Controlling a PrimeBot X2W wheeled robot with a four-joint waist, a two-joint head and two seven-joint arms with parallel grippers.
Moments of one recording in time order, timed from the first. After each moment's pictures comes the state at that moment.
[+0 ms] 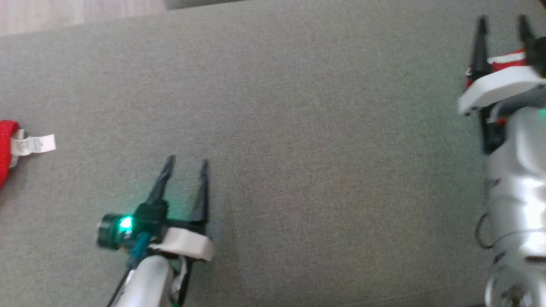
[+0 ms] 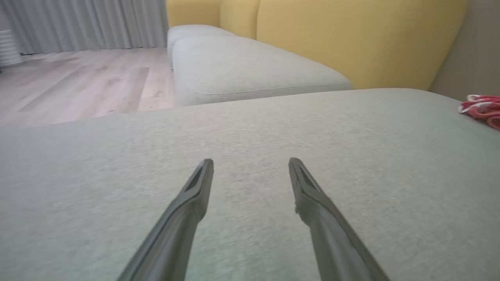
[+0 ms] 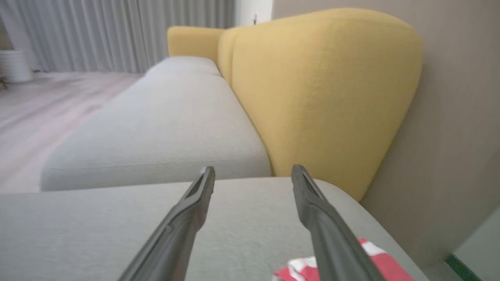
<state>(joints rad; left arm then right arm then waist) -0.24 0.06 -0.28 0.41 -0.12 0.01 -0.25 -0.85 -0.13 -0.30 0.93 -0.21 0.13 -0.25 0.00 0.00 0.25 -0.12</state>
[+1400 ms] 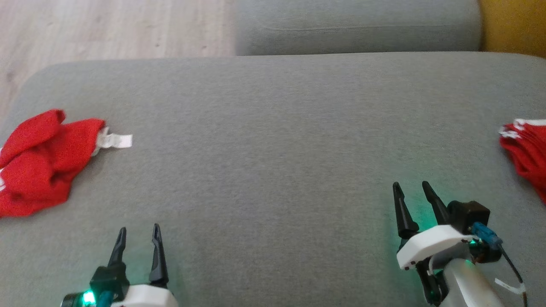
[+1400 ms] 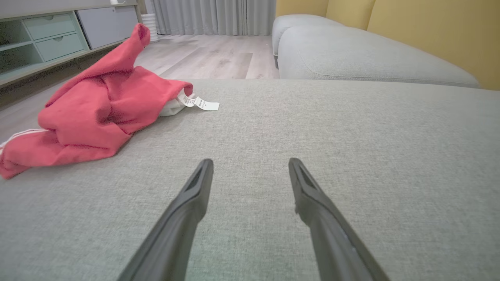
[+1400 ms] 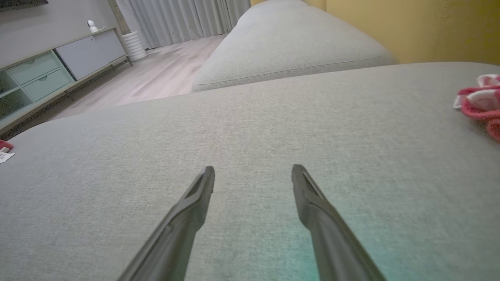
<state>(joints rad) 0.00 0.05 -0.04 0.43 -0.11 0.02 -0.25 -0.22 -0.06 0.09 0.67 0.20 0.13 -0.25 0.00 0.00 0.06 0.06</state>
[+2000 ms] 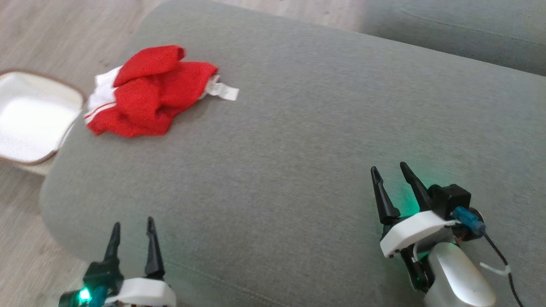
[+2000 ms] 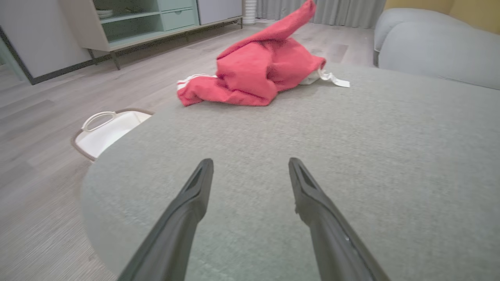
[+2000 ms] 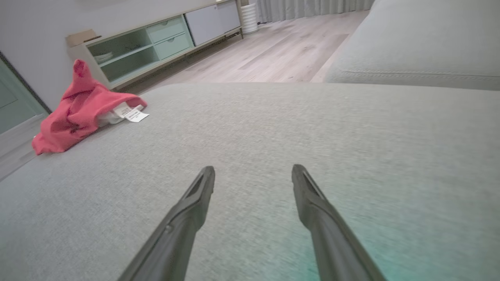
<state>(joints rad) -0.03 0.05 -0.05 0.43 -0.17 0.04 -0.25 -0.27 -0.05 0.18 0.62 0.20 0.13 -0.25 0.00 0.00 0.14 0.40</state>
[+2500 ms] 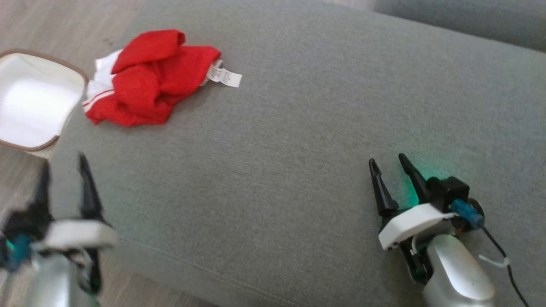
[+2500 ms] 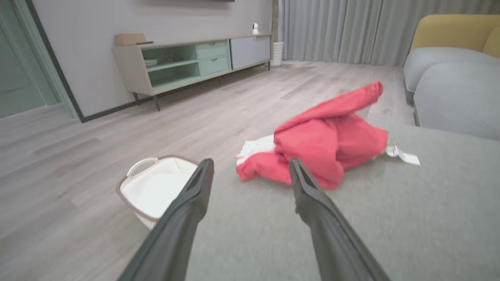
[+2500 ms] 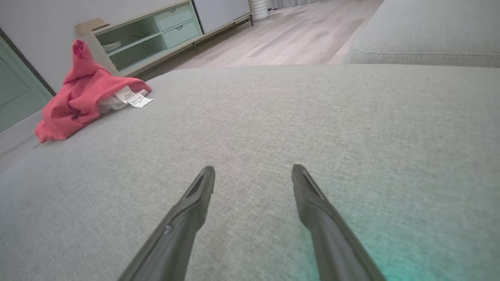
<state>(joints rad) -0.20 0.12 0.14 0.43 -0.17 -0.05 -0.25 -0.29 -0.06 0.20 0.62 0.18 0.13 -0.25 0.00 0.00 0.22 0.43</state>
